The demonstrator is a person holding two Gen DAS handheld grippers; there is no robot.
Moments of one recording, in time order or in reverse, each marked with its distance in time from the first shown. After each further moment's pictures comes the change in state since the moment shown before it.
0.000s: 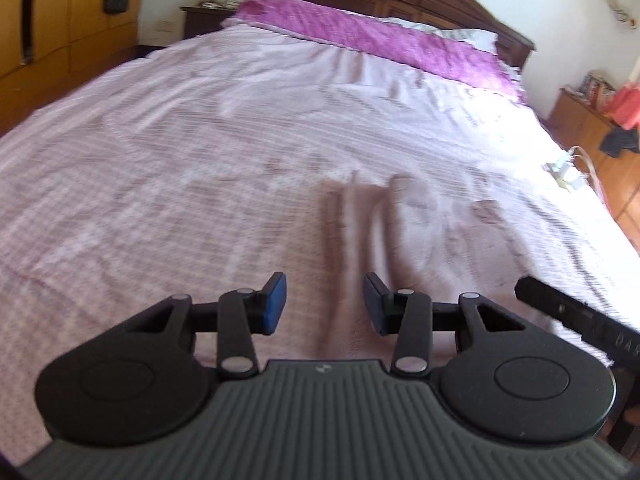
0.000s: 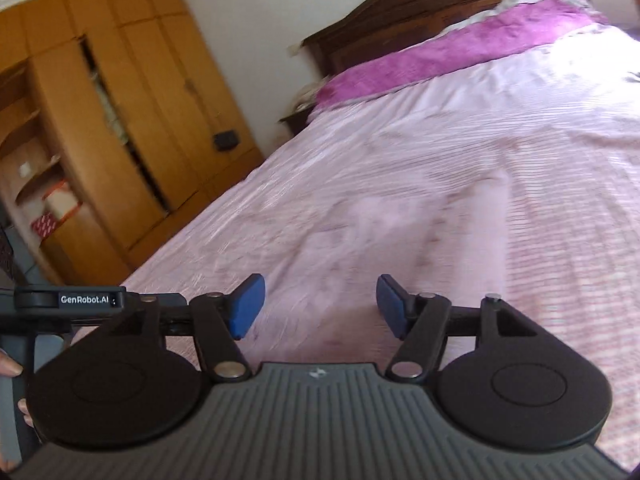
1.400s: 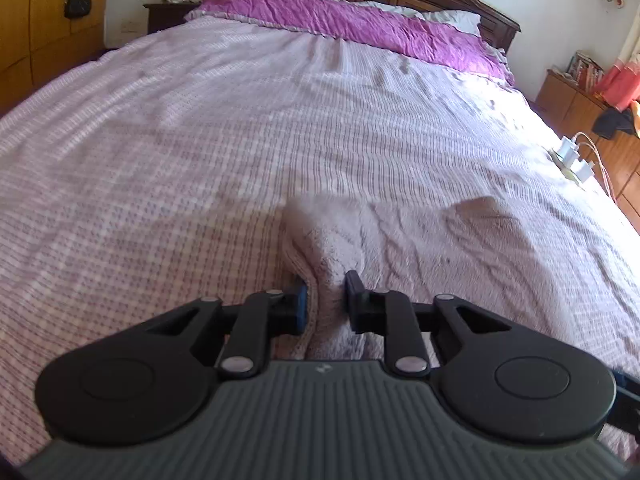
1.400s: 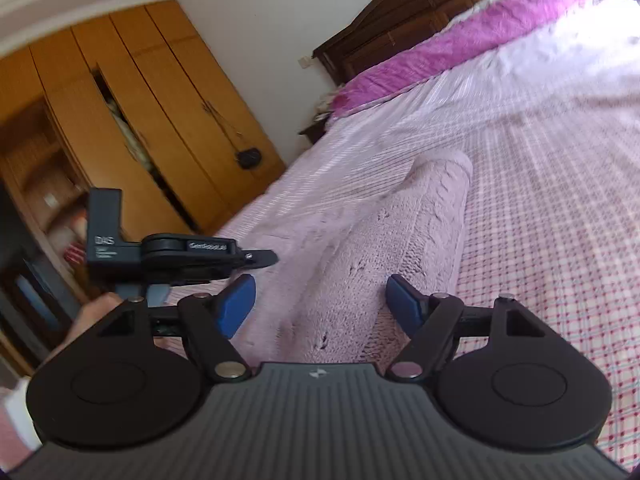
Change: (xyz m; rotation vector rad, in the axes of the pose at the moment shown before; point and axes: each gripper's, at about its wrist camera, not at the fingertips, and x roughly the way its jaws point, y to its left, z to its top) left arm 0.113 0.001 0.038 0.068 0.024 -0.044; right arm 0.025 -0.033 -0.017 0.043 -0.023 0.087
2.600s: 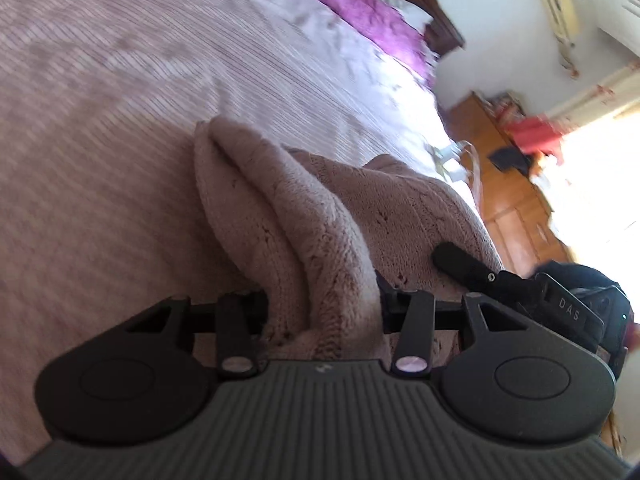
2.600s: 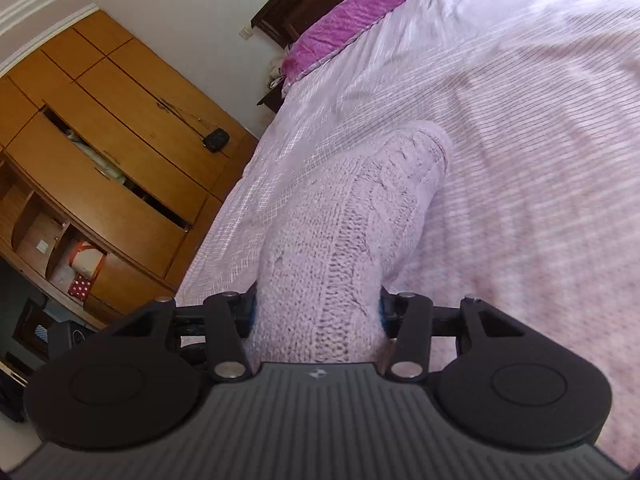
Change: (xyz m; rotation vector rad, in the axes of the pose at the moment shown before) left arm -0.058 -0.052 -0.055 -0.324 0.174 -0.431; right arm -0.051 -0.025 0.068 0.283 0.168 -0.033
